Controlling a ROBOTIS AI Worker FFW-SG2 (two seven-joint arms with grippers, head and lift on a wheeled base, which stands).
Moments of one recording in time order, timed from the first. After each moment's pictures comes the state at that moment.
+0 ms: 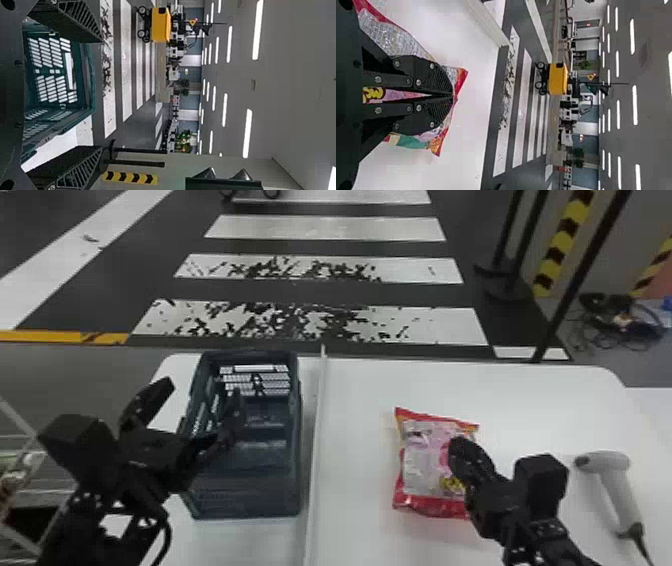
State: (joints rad) left arm 0.48 0.29 0.02 -2.17 0.28 0.09 -0.05; right arm 0.36 0.00 0.02 -1.85 0.08 0.20 0.21
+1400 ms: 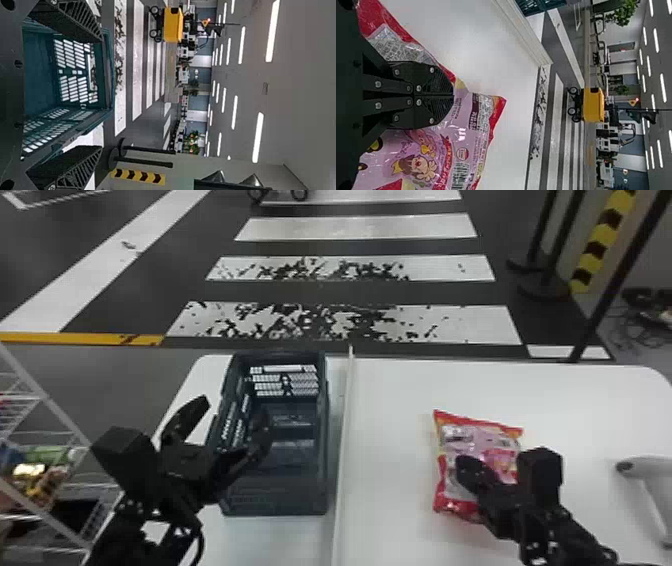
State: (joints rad) left arm 0.49 0.29 0.02 -2.11 0.30 0.08 -0.06; right arm 0.17 0.00 0.00 -1.57 0.12 0.26 0.37
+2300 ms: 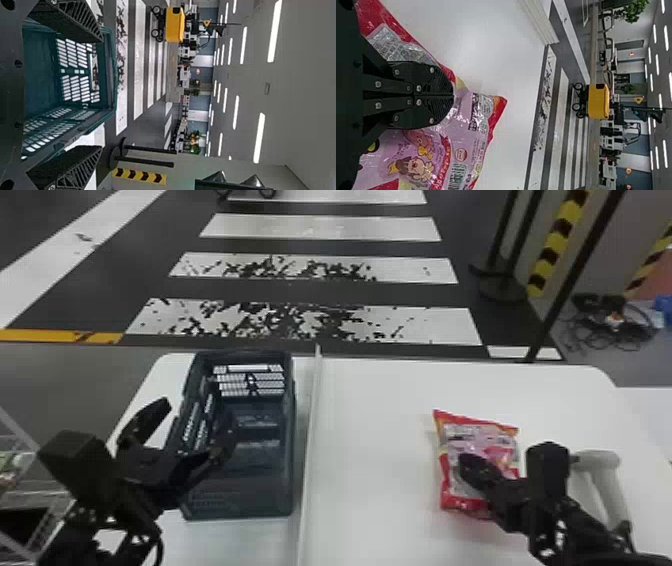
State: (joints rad) left arm 0.49 0.29 0.02 -2.10 0.31 0.08 -0.06; right arm 0.15 0.00 -0.19 -1.56 0.21 0.26 0.55
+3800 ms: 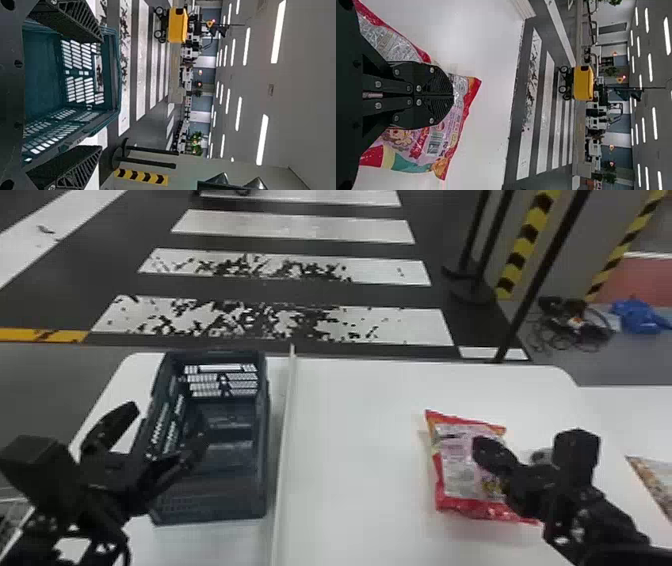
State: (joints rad) left arm 0.48 0.29 0.02 -2.08 0.31 0.08 -0.06; right arm 0.18 0.00 -0.33 -1.70 0.17 0.31 0.61
